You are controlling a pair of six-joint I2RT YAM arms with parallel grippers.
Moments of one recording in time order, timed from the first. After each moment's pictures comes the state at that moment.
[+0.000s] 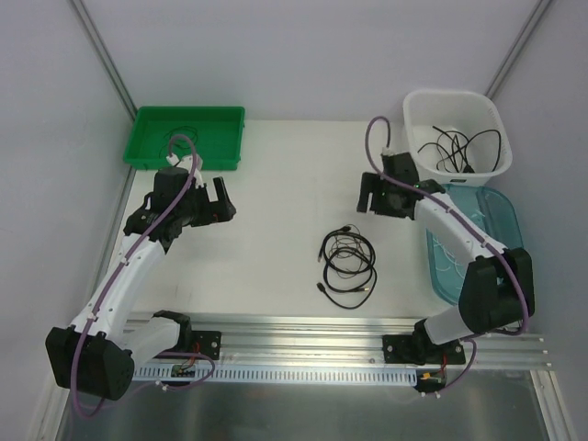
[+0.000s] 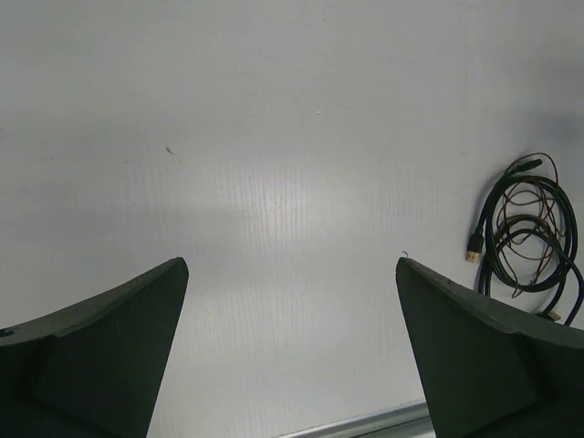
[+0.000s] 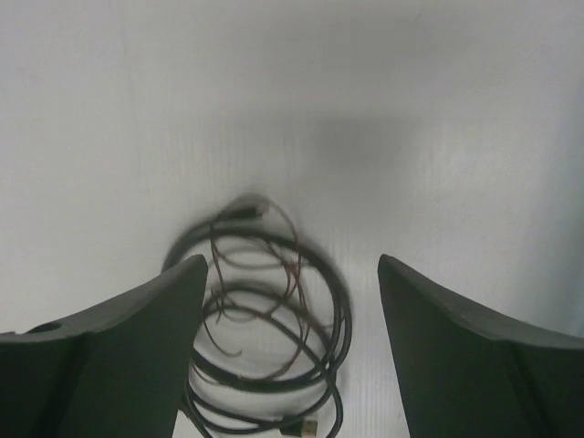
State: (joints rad) left arm -0.19 1.04 0.93 -0.59 0.10 -0.35; right arm 0.29 1.48 1.18 -0.55 0.03 0.37
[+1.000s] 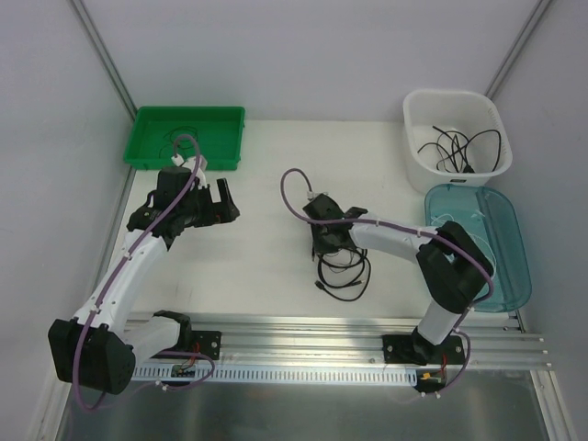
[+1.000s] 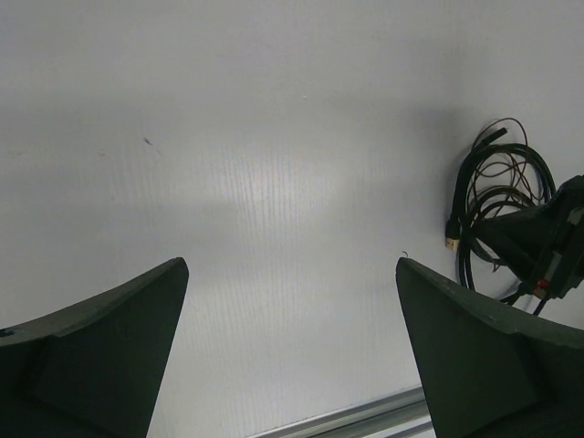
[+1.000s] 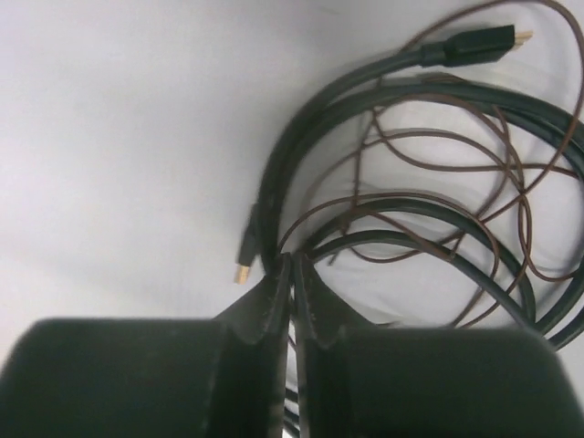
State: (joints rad) left arm -0.19 1.08 0.93 -0.59 0.16 -0.35; right arm 0.80 1.69 1.03 -0.46 0.16 0.54
